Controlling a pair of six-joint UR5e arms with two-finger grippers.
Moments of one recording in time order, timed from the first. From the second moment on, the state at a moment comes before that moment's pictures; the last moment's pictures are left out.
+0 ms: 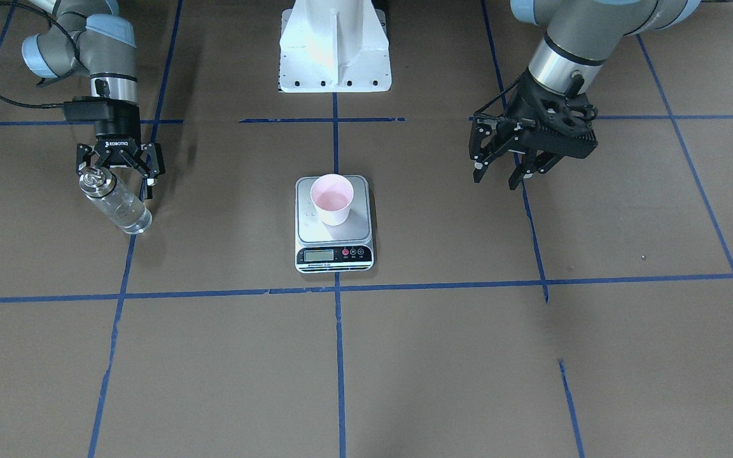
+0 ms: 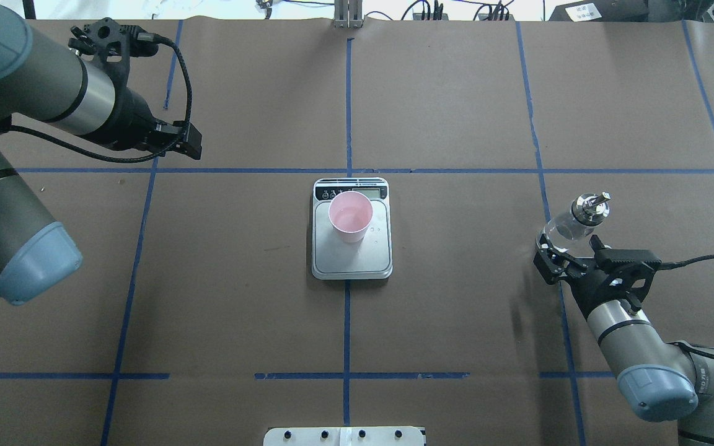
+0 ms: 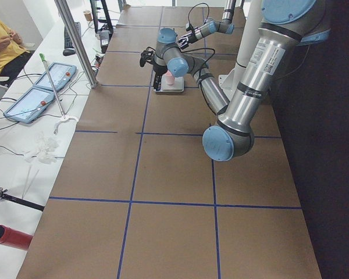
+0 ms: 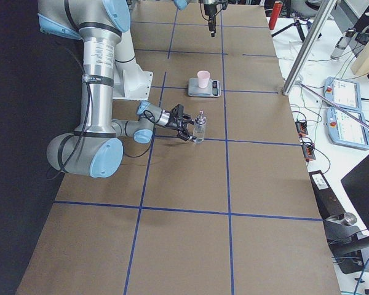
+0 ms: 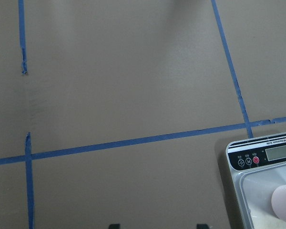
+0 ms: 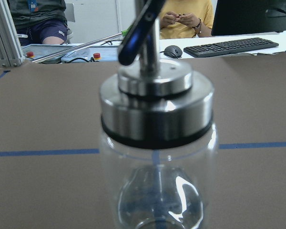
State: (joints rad) left arm -0.84 -2.01 -1.99 -1.64 -2.02 -0.92; right arm 0.19 -1.70 1.78 -0.72 0.67 1.40
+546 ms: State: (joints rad) left arm -0.84 -2.01 -1.99 -1.64 -2.02 -0.92; right arm 0.20 -1.68 1.76 -0.72 0.67 1.36
